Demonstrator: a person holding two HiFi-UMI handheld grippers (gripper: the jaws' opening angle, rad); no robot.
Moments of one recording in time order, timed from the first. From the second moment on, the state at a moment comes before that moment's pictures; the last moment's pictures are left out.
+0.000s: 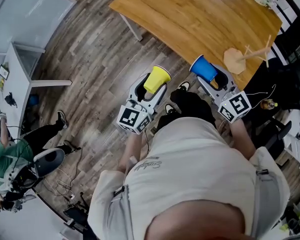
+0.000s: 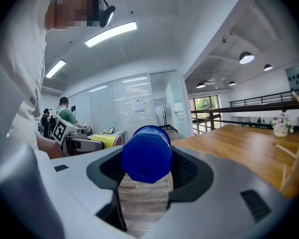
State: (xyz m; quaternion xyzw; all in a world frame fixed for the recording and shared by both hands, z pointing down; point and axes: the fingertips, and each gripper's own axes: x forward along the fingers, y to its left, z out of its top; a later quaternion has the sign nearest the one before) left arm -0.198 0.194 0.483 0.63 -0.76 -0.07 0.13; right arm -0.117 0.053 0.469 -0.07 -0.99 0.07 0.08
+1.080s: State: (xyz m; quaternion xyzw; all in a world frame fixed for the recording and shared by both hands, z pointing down) left arm -0.270 -0.029 0.449 0.76 -0.63 0.01 0.13; right arm -0.168 -0.114 0.462 0.09 -0.99 0.09 0.03
